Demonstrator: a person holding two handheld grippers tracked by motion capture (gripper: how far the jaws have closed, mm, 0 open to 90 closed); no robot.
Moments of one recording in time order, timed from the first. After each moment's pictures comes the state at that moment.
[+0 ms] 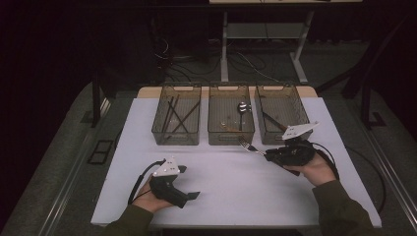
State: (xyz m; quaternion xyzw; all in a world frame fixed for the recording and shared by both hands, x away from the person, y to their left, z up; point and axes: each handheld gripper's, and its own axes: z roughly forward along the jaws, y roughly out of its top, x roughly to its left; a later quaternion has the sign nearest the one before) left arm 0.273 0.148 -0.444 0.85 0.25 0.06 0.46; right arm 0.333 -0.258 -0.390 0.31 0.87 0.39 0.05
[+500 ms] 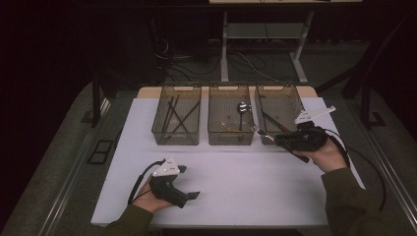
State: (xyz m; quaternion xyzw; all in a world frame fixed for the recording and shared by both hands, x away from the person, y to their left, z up) left arm 0.274 0.148 -0.444 0.85 0.25 0.06 0.46; right arm 0.354 -0.284 -0.358 0.33 0.85 0.40 0.08
